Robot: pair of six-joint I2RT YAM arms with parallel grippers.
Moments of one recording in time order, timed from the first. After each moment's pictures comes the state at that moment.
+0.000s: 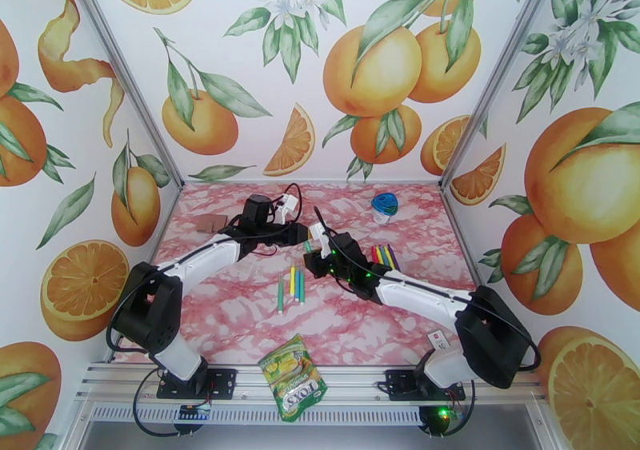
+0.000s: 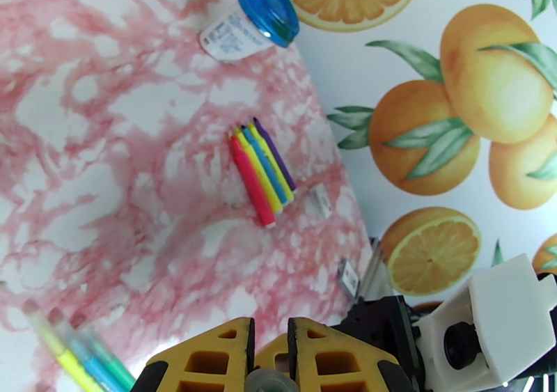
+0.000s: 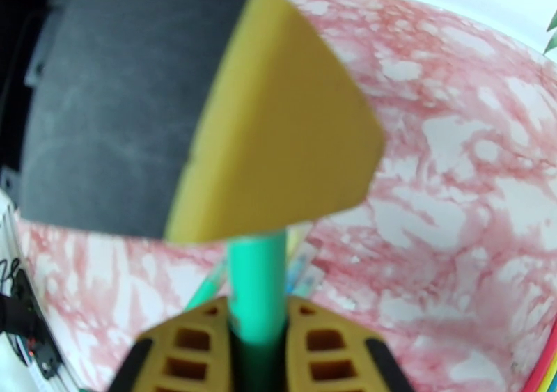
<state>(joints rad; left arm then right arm) -0.45 1.66 1.13 -0.08 0.73 -0.60 0.75 1.49 0.84 0.14 -0.09 0.31</state>
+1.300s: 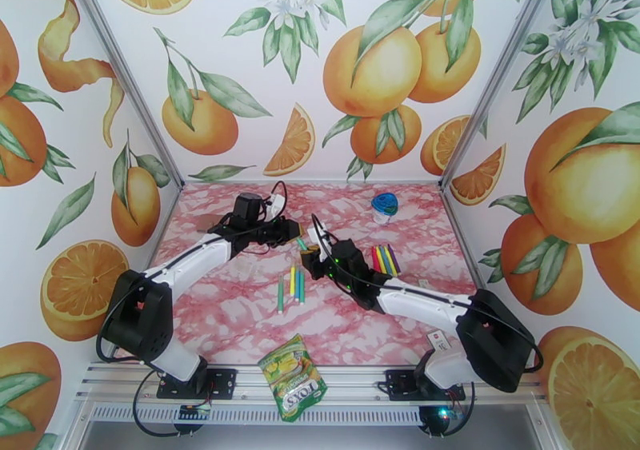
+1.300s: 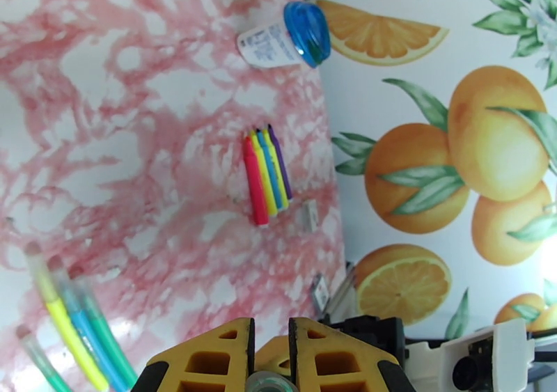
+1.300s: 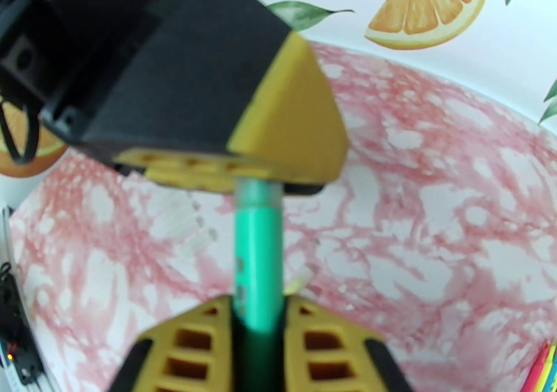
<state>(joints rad) -0.38 1.60 1.12 -0.15 0.72 -0.78 0.80 1.47 0.75 0.34 -0.02 0.20</state>
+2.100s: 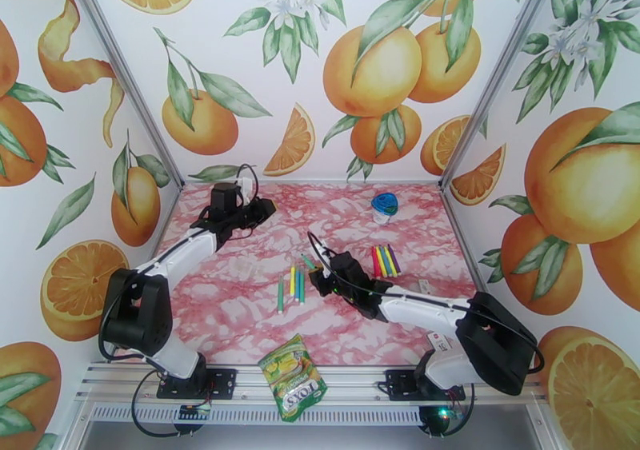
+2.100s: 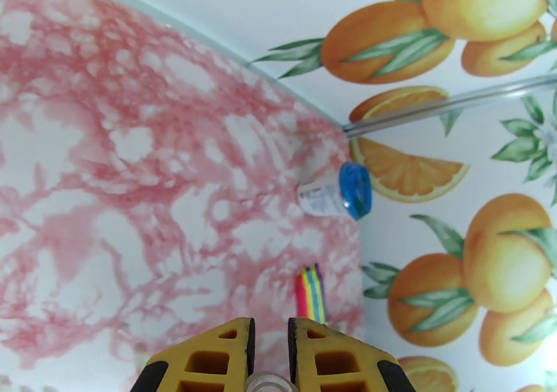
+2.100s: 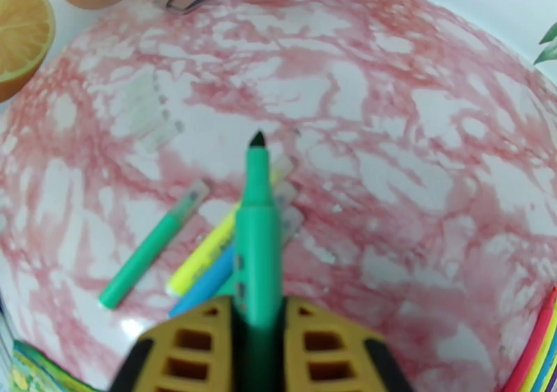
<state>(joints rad) -0.22 1.62 1.15 -0.06 0.53 -0.76 0.81 1.45 0.67 0.20 0.02 0.18</state>
